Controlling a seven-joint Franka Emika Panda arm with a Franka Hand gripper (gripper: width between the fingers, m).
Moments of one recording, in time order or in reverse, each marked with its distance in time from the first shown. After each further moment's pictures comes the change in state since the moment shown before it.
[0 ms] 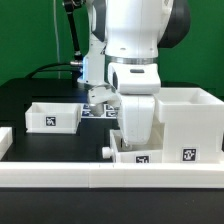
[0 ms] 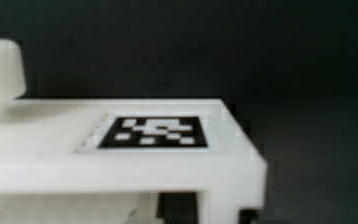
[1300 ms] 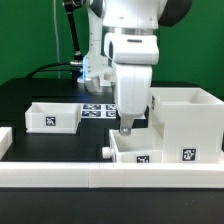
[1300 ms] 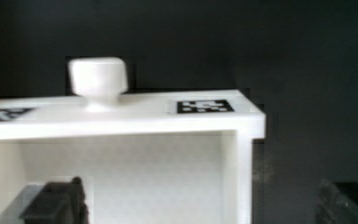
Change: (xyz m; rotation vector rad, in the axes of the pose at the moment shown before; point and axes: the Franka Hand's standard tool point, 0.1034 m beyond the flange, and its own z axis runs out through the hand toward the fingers) arm -0.022 0.014 -0.052 -0.018 -0.024 0.028
